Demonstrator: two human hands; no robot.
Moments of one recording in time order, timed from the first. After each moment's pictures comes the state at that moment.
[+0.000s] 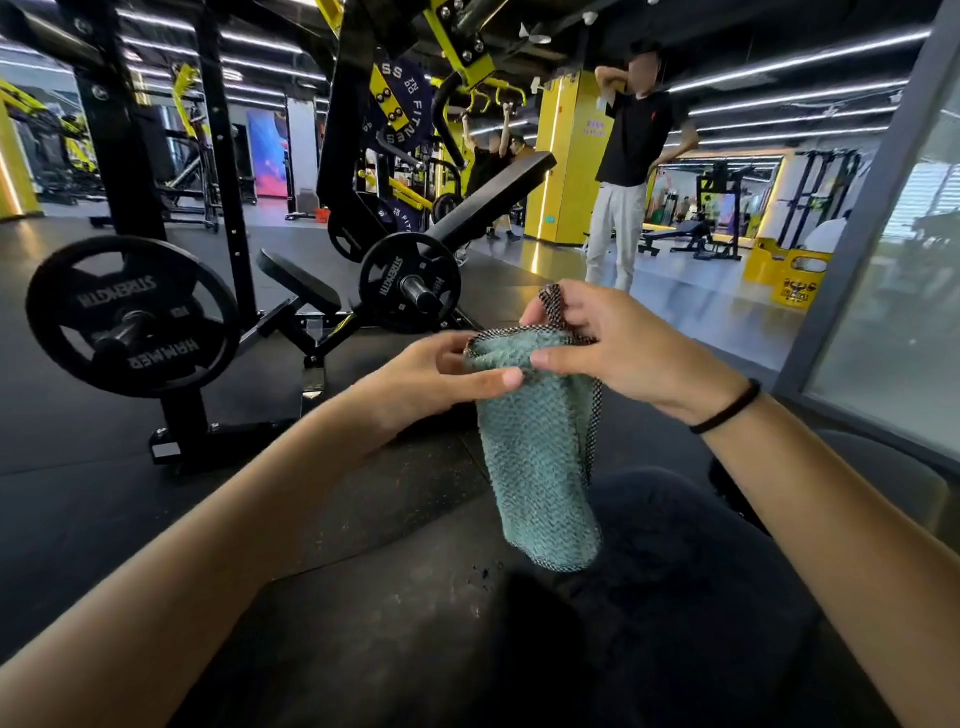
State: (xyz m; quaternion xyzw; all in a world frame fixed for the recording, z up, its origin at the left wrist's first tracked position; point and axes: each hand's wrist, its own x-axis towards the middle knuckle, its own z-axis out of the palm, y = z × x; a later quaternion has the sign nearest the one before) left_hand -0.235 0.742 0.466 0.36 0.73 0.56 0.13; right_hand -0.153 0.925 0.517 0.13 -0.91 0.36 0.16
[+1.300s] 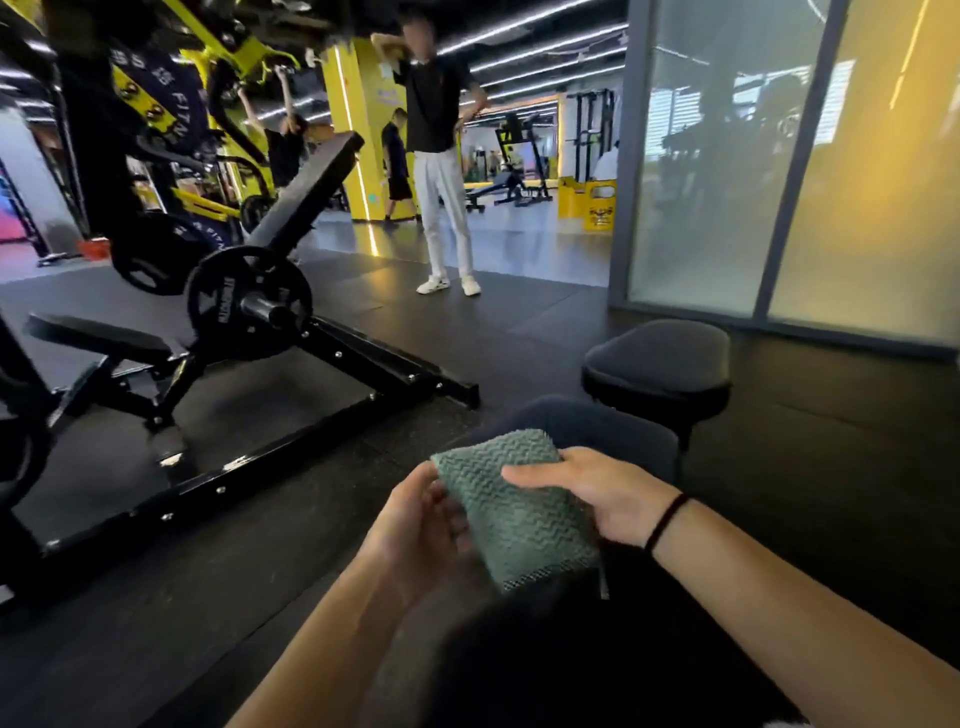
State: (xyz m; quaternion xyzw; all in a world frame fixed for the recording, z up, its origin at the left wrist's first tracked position) left_hand -0.171 0.771 0.374 0.14 0.49 0.72 0.47; right_hand -0.062 0.915 0.390 -0.22 -0.62 0.75 0.03
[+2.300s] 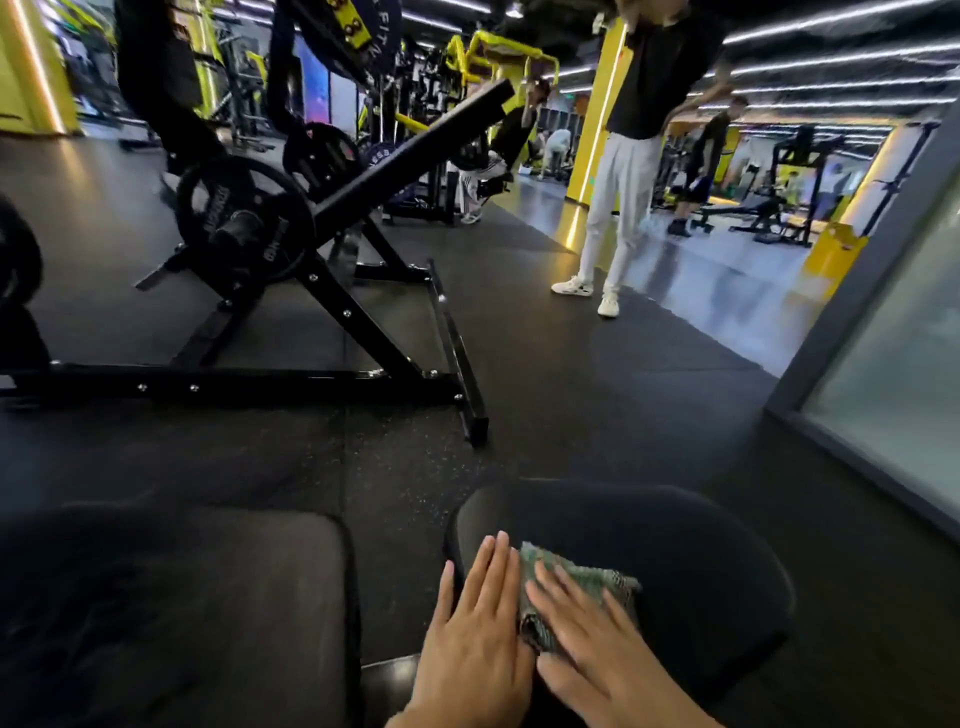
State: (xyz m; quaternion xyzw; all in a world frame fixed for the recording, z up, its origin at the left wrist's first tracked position) left_hand -0.160 1.275 0.251 0.28 0.94 0.20 0.01; right_hand -0.120 1.428 0.275 0.12 -0.99 0.10 -0.03
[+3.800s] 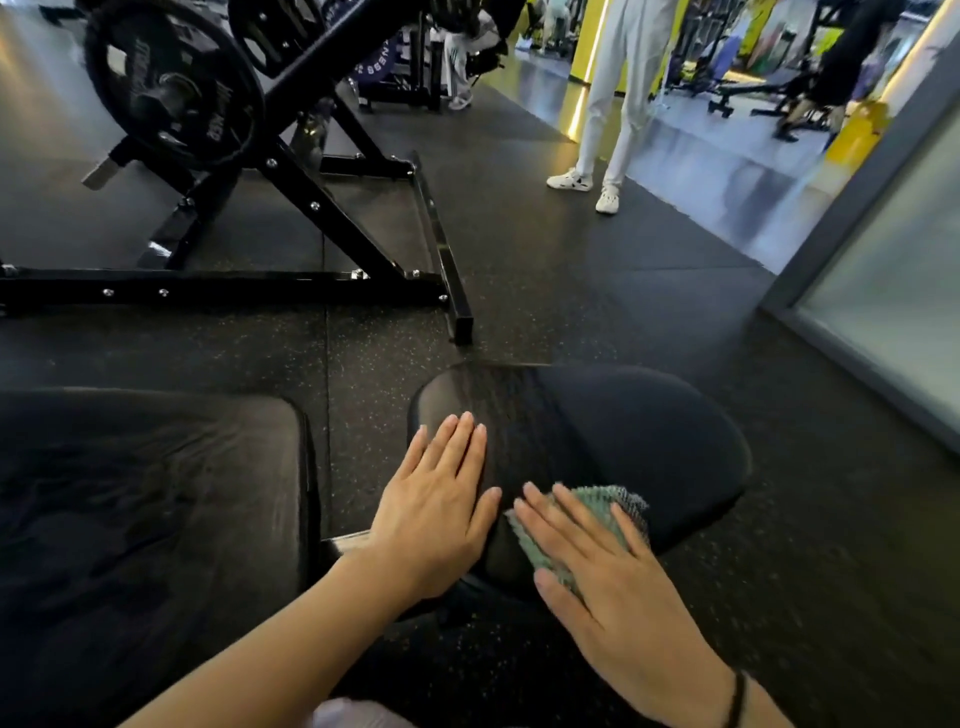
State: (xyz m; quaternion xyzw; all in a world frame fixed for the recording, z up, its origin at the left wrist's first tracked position) left_hand -0.160 1.278 0.267 0.30 0.95 0.10 -0.02; right_hand -0.058 1.448 0.283 0.10 -0.99 0.12 0.00
